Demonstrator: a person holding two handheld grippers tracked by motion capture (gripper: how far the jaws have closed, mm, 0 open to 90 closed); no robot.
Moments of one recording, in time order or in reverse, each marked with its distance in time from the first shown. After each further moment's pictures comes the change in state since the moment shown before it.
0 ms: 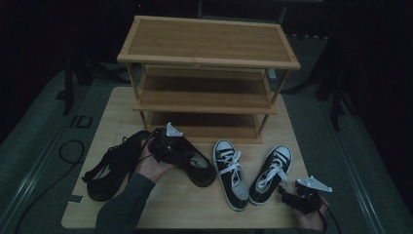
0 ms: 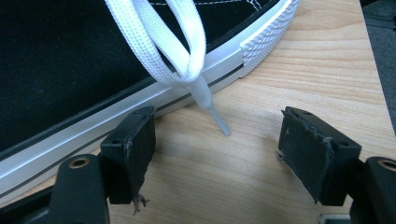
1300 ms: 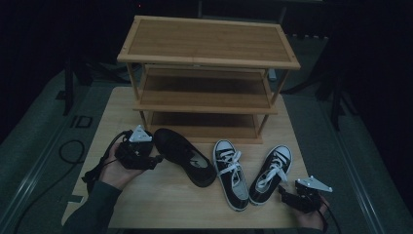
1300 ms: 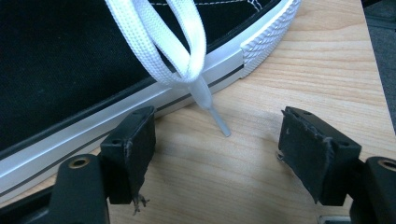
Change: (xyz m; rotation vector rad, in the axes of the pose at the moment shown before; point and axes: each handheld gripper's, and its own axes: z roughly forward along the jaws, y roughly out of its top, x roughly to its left) left arm 0.030 -0.035 -0.071 -0.026 -0.014 0.058; right arm -0.001 0.000 0.000 0.000 0.006 -0.004
